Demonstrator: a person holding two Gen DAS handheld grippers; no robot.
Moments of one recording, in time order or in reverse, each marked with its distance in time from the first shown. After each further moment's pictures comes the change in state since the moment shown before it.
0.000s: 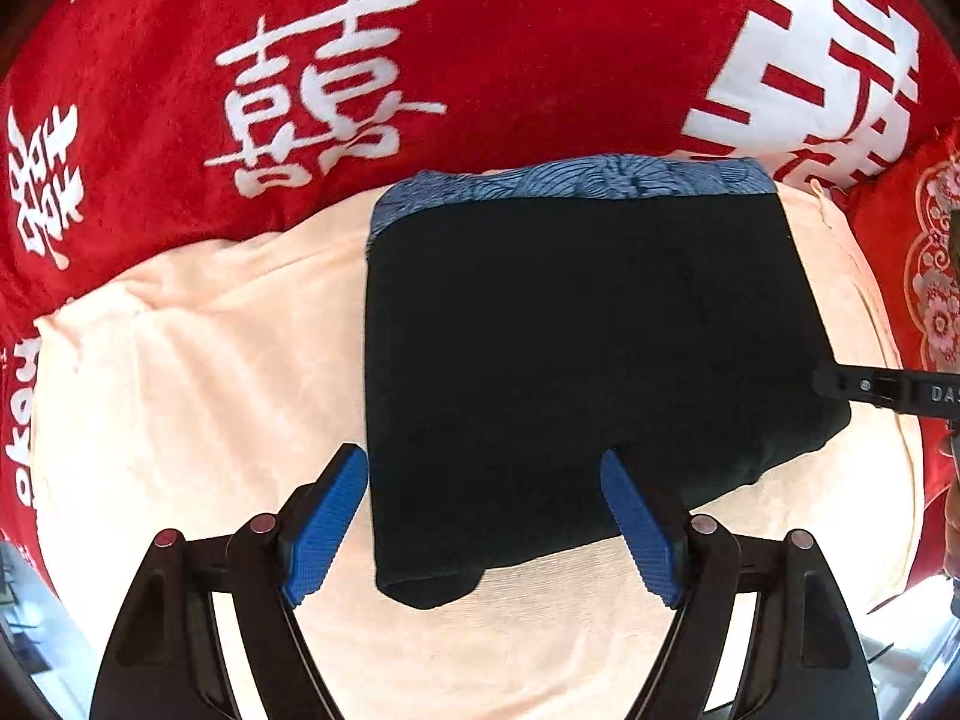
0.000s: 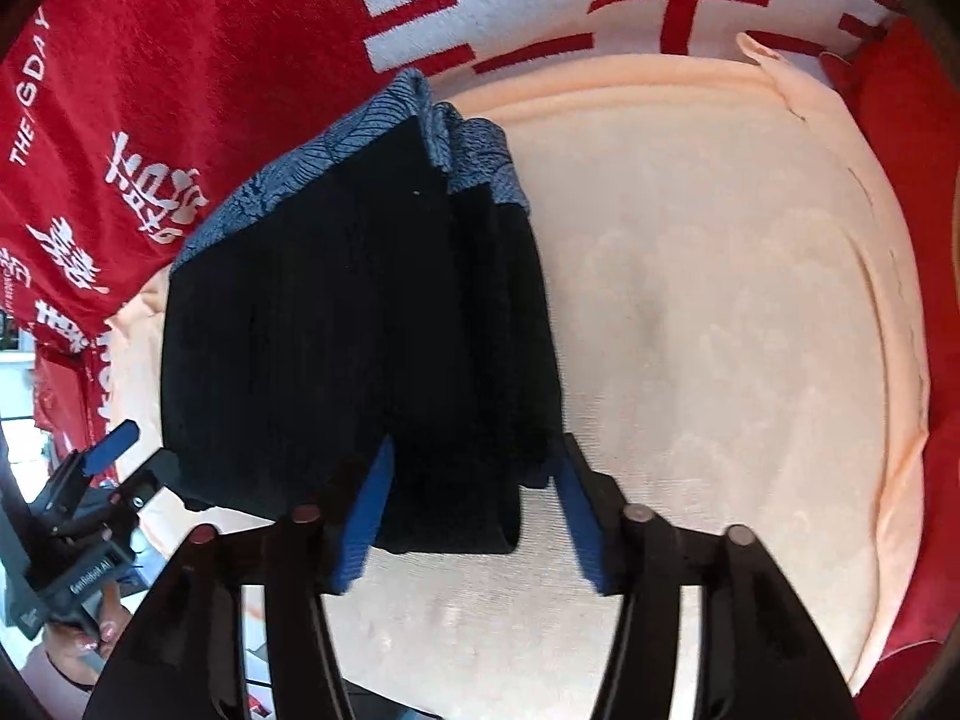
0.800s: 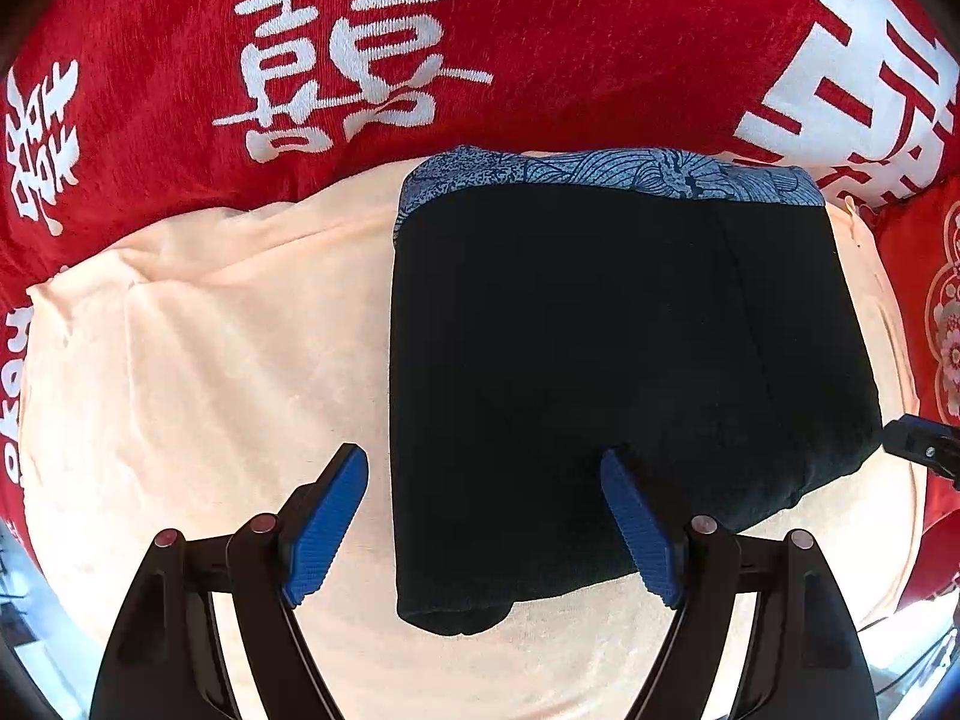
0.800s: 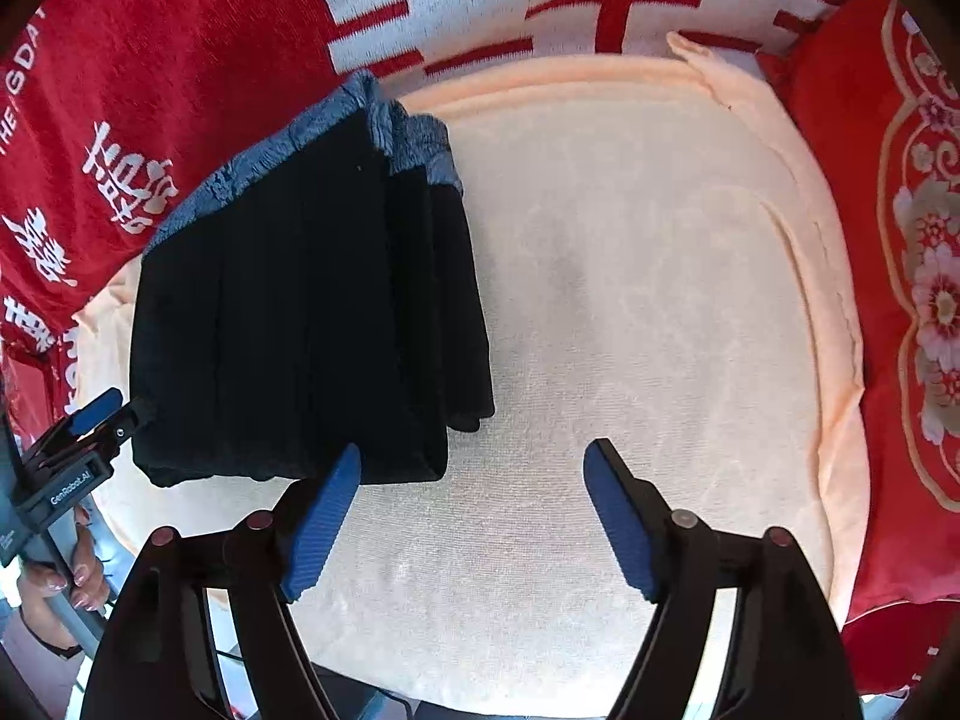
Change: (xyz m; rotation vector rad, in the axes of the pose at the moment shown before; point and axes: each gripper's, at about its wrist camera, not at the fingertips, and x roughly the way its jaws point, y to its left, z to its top) left arm 0.018 0.017 0.011 -0.057 0.053 -0.005; right arm -0.027 -0.013 -0.019 0.008 -0.015 -0.098
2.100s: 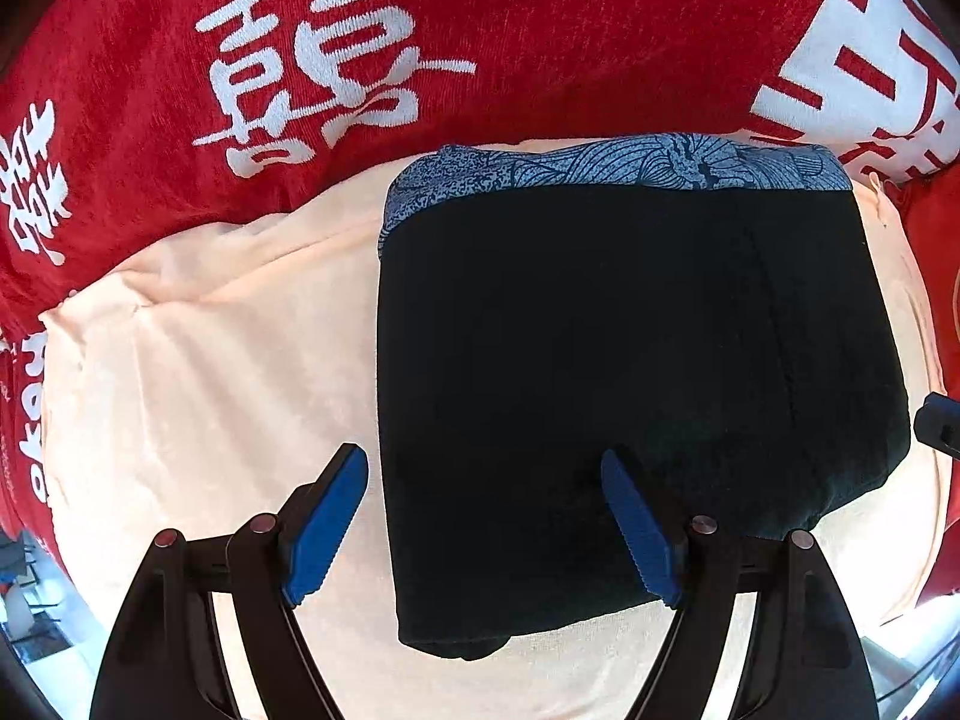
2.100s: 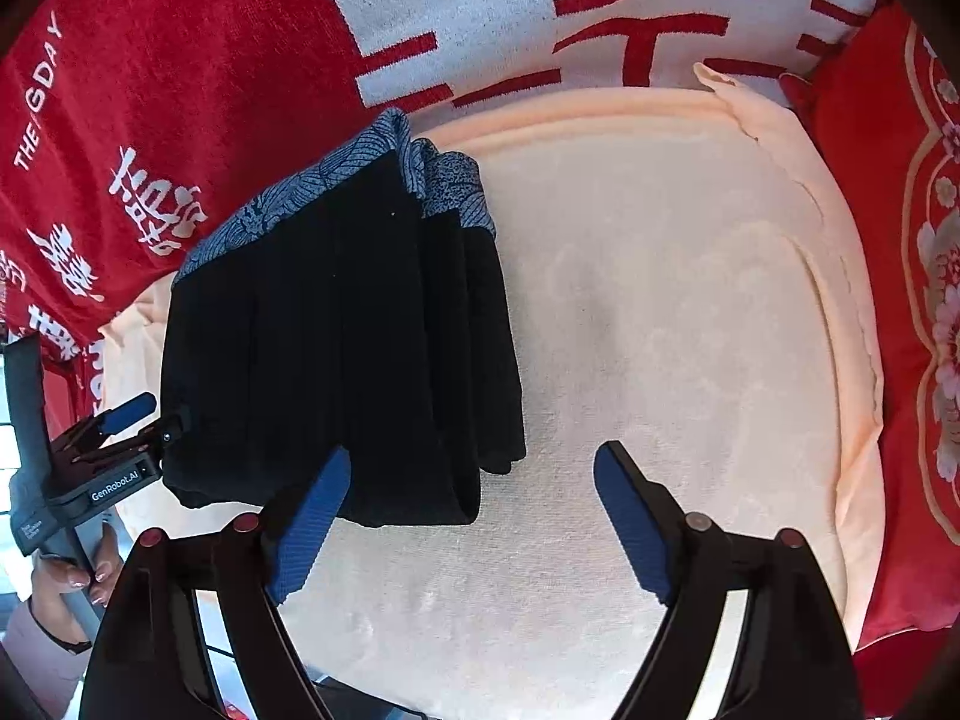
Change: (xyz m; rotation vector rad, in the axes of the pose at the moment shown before) left arm 0.013 -0.016 0.022 0.055 0.056 0.069; right arm -0.004 0.002 0.011 -0.007 -0.036 0.069
